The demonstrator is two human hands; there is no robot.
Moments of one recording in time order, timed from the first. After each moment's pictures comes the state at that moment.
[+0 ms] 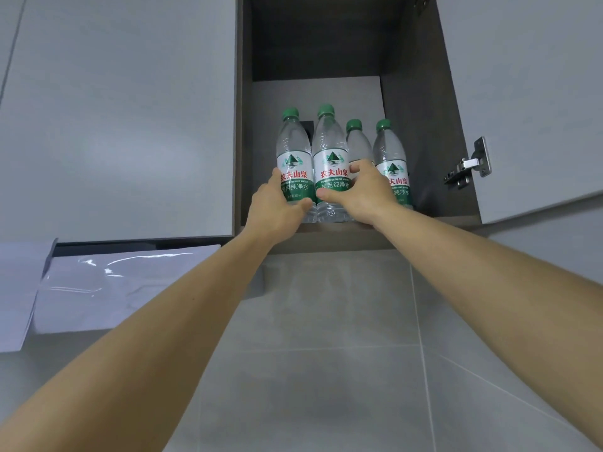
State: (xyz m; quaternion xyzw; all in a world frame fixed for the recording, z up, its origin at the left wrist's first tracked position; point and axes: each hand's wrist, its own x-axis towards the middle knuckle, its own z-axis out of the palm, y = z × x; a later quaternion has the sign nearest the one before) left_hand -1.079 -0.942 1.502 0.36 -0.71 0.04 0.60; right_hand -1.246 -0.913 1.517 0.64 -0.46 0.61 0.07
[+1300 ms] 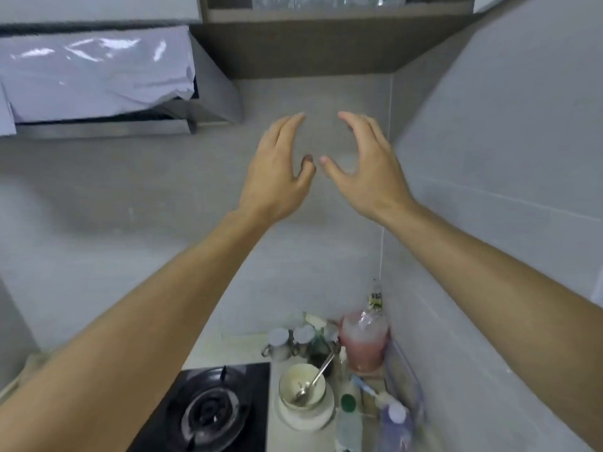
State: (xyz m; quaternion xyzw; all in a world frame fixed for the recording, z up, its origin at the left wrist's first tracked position) left_hand -1.087 -0.874 1.250 0.33 -0.78 0.11 0.52; right_hand -1.253 -0.833 1.247 0.69 -0.47 0.54 0.14
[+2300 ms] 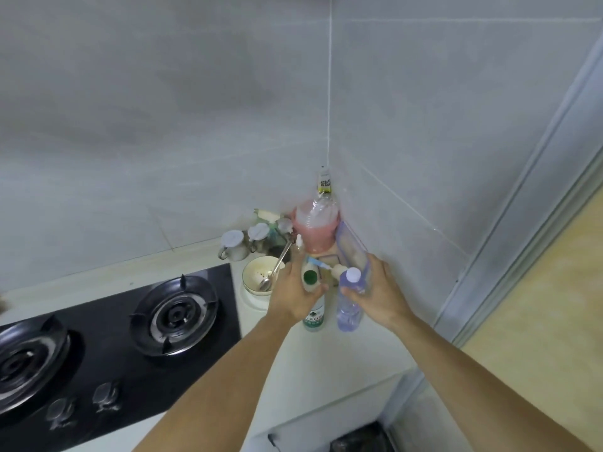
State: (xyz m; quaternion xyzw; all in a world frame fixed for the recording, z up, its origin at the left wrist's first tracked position) left_hand -1.128 -0.820 0.868 0.47 -0.79 -0.31 0.24; right_hand -1.310 -0.729 0.861 0.48 -0.76 0.37 -0.23
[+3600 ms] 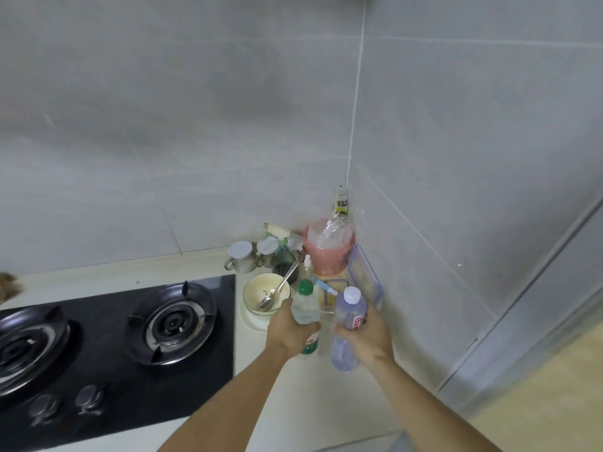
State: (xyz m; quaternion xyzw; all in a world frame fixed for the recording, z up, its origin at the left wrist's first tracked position) left_hand -1.140 -0.831 0.834 0.61 -0.62 -0.43 0.23; right_hand -1.304 -0.773 0.803 0.34 -0.75 0.47 -0.32
